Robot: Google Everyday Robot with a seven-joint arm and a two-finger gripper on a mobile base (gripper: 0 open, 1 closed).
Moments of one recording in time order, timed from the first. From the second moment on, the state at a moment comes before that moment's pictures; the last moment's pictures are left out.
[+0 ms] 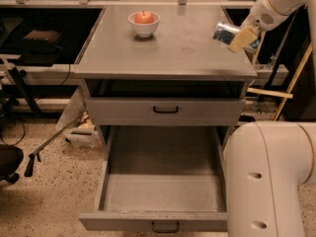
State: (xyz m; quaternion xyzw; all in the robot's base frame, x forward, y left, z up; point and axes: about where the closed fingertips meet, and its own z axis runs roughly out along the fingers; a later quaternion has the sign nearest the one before) arm 0.746 -0.258 0.917 -0.51 0.81 0.02 0.29
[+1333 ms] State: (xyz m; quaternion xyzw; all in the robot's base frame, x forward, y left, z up) arm 0.655 -0.421 0.806 -0.28 0.92 0.04 0.26
